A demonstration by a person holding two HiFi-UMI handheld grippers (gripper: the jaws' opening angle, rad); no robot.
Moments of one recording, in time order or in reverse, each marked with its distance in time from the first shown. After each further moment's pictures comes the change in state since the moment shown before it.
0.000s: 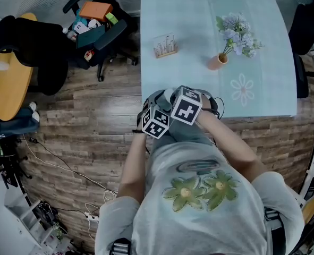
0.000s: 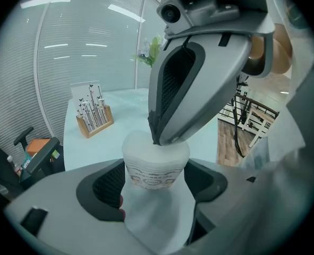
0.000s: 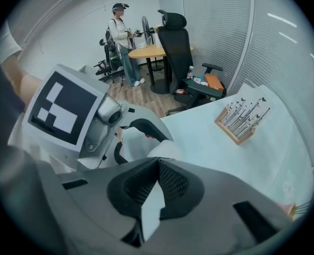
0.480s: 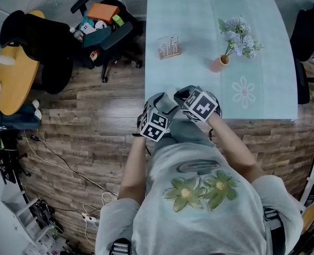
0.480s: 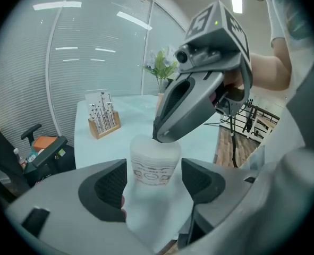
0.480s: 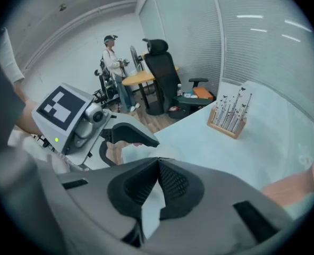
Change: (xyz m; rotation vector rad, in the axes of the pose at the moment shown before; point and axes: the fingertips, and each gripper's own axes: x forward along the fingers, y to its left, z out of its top) left arm -0.027 -0.003 0.003 -0.060 -0.069 0.041; right arm -0.003 -0.004 -0.005 0.180 -0.261 0.034
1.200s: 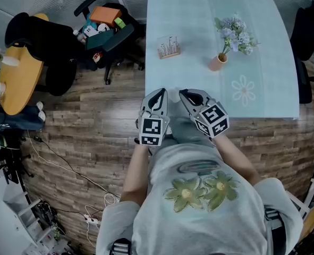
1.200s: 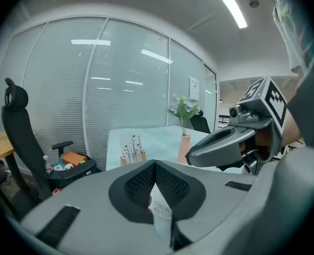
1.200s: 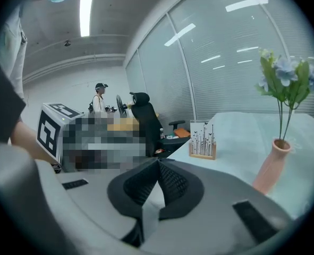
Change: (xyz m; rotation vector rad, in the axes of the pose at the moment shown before) left arm -0.072 0.030 0.081 -0.103 -0.334 0.299; right arm -0.070 0.002 0.026 0.163 -0.569 -0.176
